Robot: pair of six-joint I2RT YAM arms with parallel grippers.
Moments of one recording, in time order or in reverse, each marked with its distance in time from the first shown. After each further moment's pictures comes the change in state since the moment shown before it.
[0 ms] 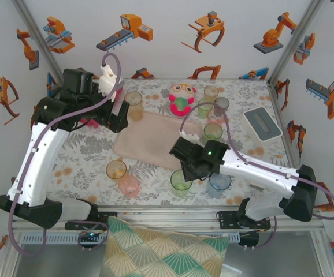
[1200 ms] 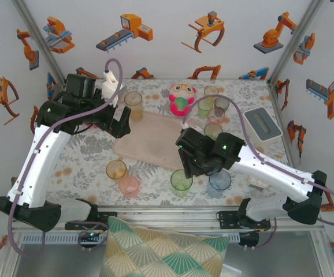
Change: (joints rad) left arm 0.000 -0.027 -0.091 0.008 0.072 -0.010; right arm -0.012 -0.046 0.171 -0.133 -0.067 -0.074
